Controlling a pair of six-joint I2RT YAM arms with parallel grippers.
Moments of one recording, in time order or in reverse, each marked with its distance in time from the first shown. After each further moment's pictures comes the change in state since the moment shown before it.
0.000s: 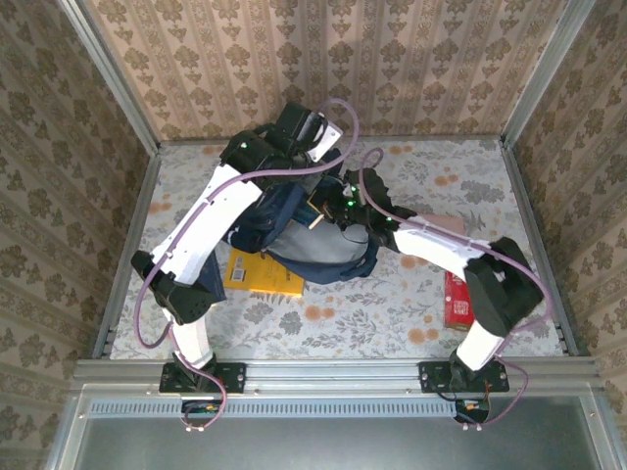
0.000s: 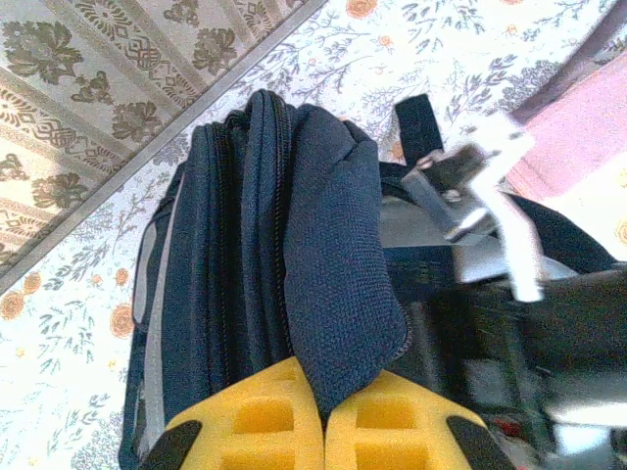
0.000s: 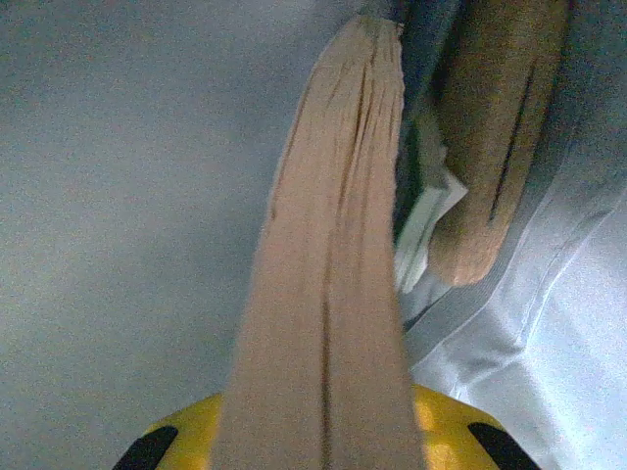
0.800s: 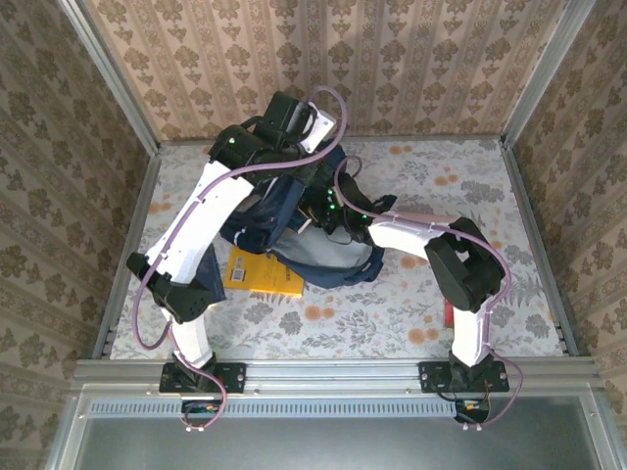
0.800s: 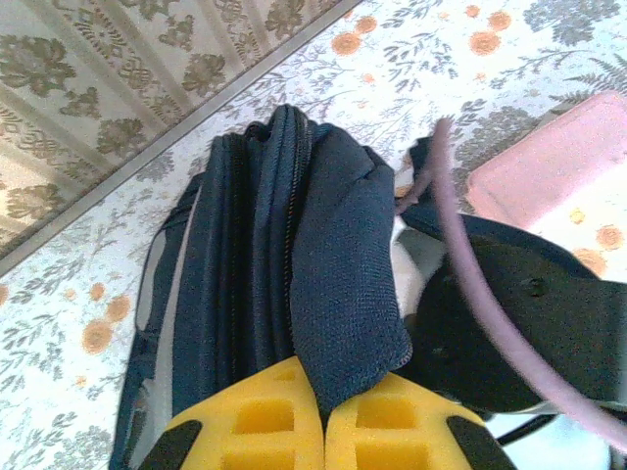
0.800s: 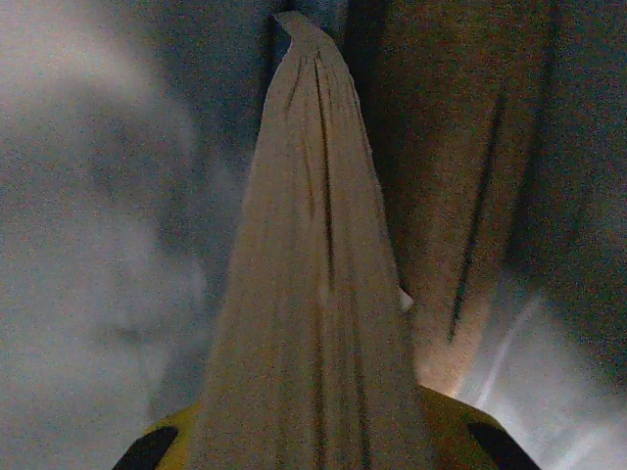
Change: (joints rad) left arm 0.039 -0.001 0.038 0.011 0.102 -0.043; right arm 0.037 0.223 0.129 -0.021 0.078 0.034
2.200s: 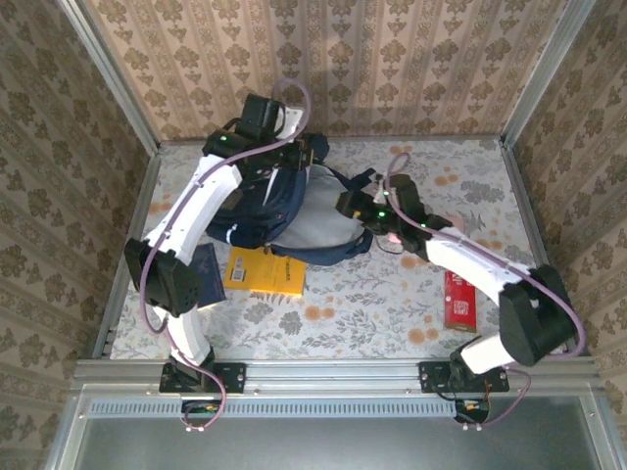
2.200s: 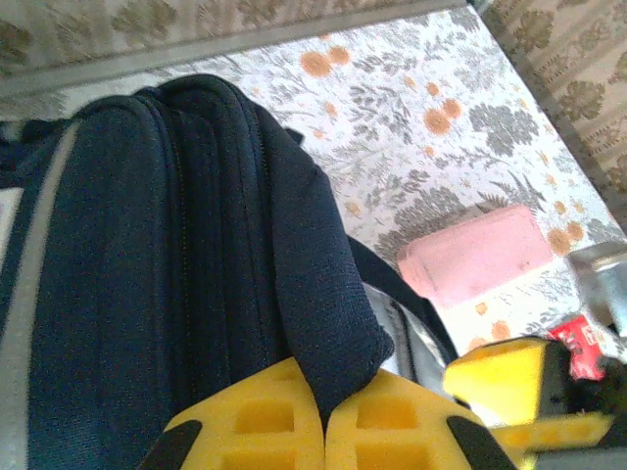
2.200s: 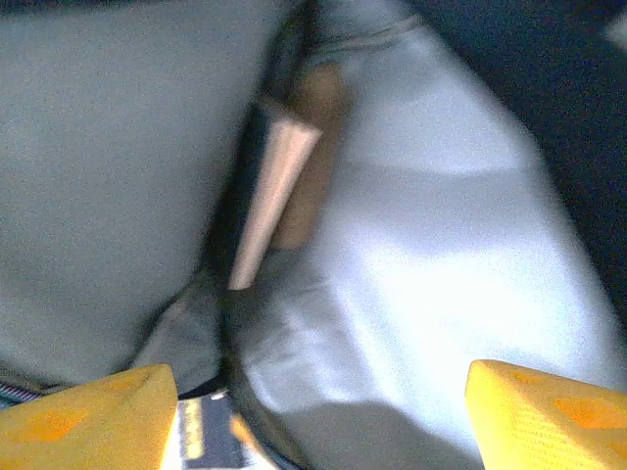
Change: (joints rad) left arm 0.213 0.009 -0.320 0.356 0.394 -0.273; right arm -0.194 -0.524 -0.333 -0.236 0.006 -0.467
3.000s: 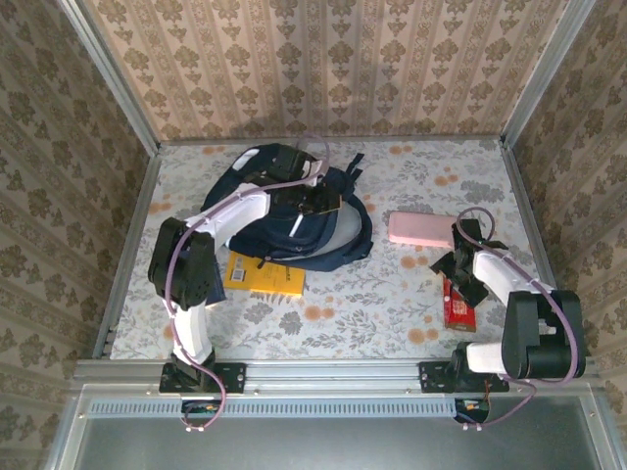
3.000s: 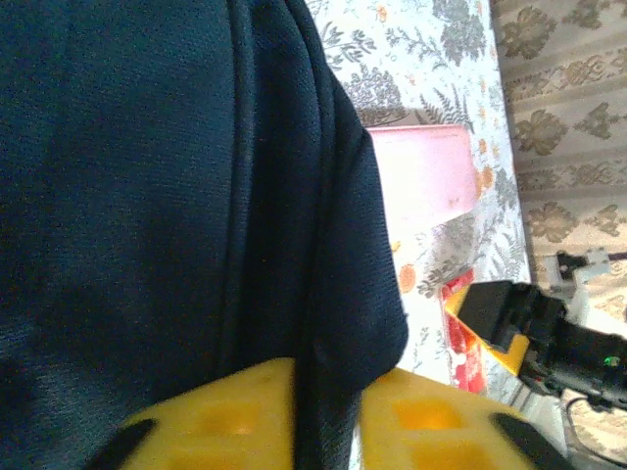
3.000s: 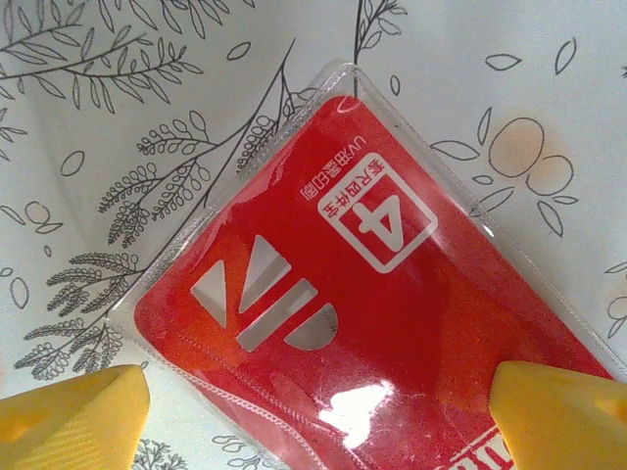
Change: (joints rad) left arm -0.046 0.076 -0.431 0.414 0.262 -0.369; right arm -0.480 -0.072 -0.297 -0.591 0.307 0.024
